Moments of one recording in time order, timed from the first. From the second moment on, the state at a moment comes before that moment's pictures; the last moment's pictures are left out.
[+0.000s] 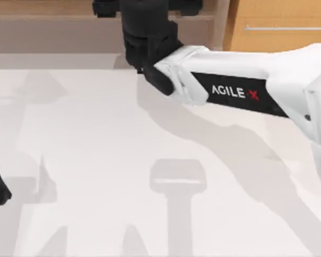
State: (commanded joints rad) left arm 0.00 0.00 0.00 0.00 0.00 0.00; right arm 0.74 2.38 1.83 0.56 0.77 -0.01
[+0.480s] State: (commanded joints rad) left arm 0.00 0.00 0.00 0.00 0.00 0.00; right arm 0.72 2.42 1.89 0.53 0.76 -0.01
